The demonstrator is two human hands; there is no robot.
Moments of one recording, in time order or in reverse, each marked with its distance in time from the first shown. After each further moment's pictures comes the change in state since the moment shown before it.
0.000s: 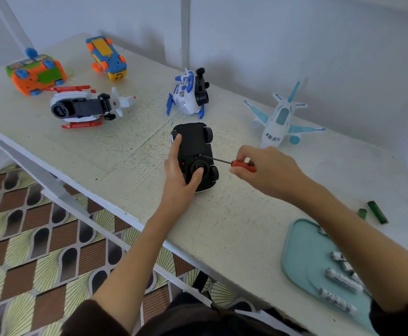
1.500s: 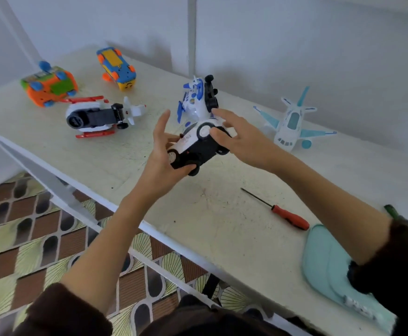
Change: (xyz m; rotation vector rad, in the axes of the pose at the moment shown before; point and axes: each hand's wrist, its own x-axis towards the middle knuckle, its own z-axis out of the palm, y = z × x) left_hand 0.045 0.026 -0.070 0.153 -0.087 0.181; right_hand 0.064 -0.040 -0.003 0.626 0.033 -0.043
